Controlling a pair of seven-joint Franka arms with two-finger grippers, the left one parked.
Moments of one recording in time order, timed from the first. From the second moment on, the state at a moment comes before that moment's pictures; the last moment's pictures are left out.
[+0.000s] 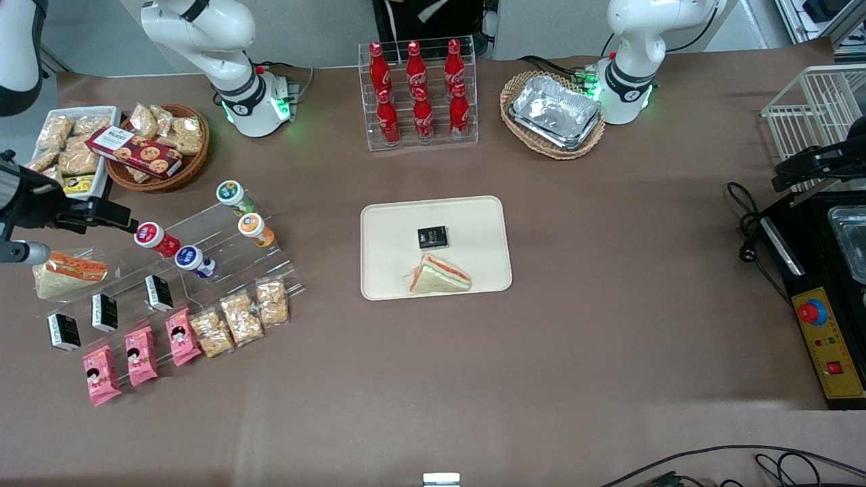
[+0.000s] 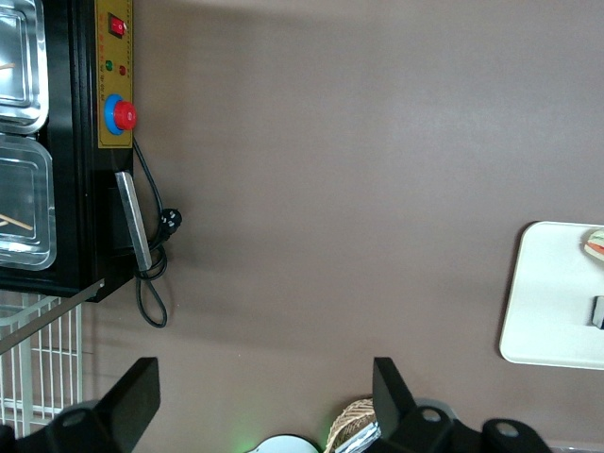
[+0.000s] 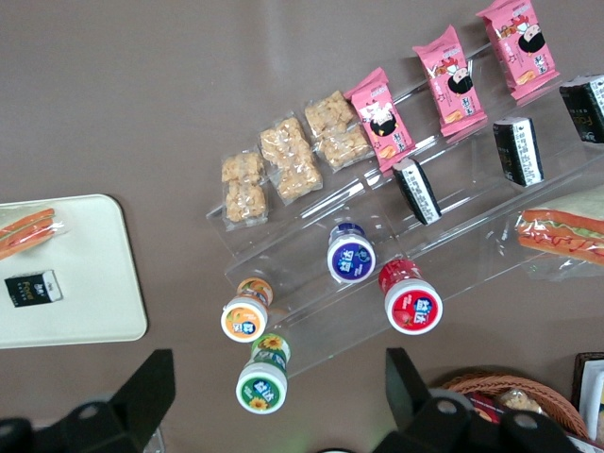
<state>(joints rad) -0.13 0.08 0.09 -1.51 0.08 1.48 0.03</state>
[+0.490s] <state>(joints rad) -0.10 -0.08 0.11 -1.74 0.08 1.57 0.03</state>
